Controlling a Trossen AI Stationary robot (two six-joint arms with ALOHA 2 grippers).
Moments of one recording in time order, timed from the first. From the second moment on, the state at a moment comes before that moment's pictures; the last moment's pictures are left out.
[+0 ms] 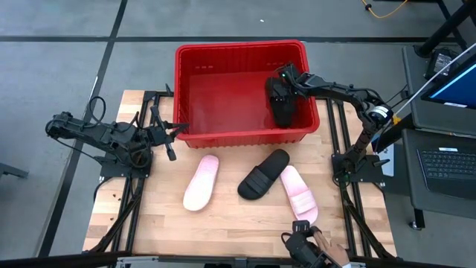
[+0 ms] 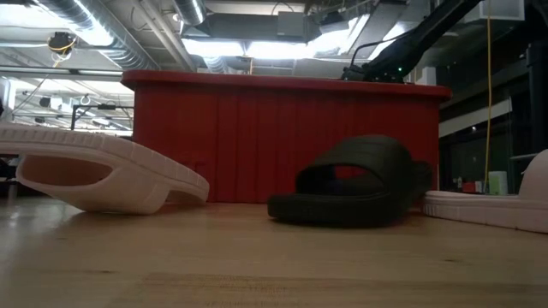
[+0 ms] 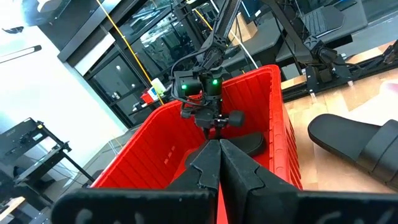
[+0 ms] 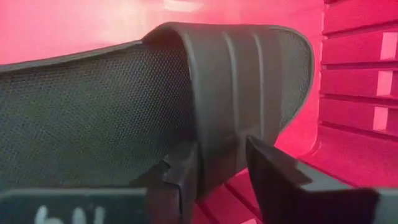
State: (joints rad) left arm -0.26 0.60 0.66 -0.10 -0.74 0.51; right arm -0.80 1.75 1.21 -0.47 0.19 -0.92
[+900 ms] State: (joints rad) left arm -0.26 0.60 0.66 -0.10 -0.74 0.51; right arm -0.72 1.75 1.21 -0.51 0.32 -0.89
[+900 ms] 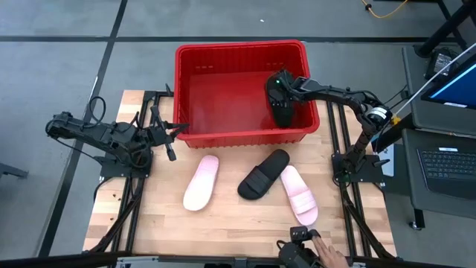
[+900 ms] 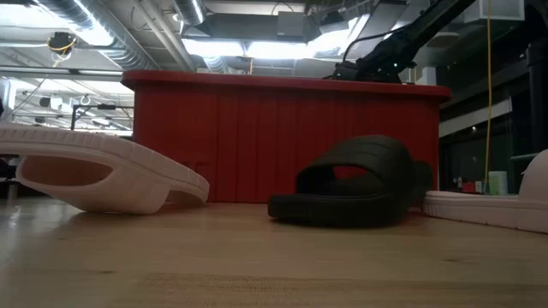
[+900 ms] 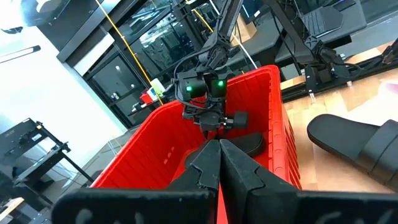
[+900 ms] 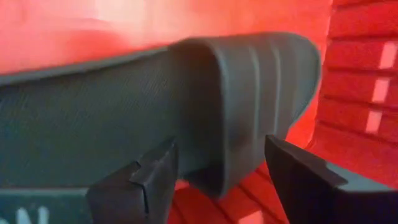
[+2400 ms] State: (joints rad) left arm -0.26 0.60 0.66 -0.12 -0.70 0.48; right arm -0.58 1.75 1.59 -0.98 0.40 -0.64
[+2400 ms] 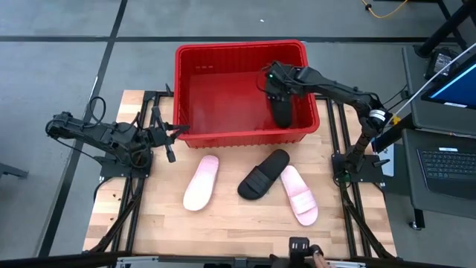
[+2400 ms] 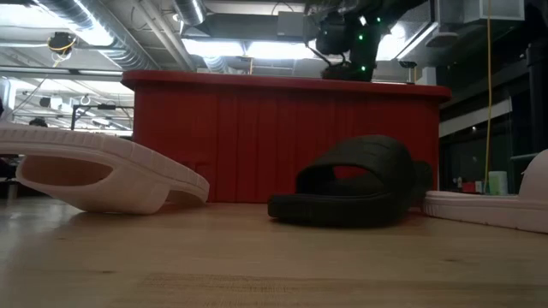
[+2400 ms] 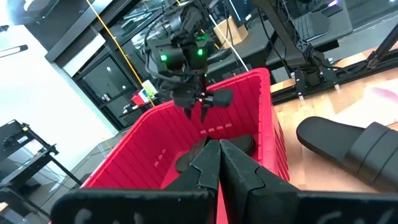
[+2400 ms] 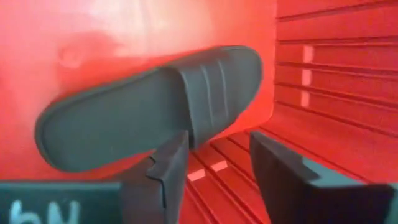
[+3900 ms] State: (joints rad) left arm -0.26 0.63 0.66 -0.14 -0.55 0.37; right arm -0.15 1.13 1.29 -0.88 0.29 -0.15
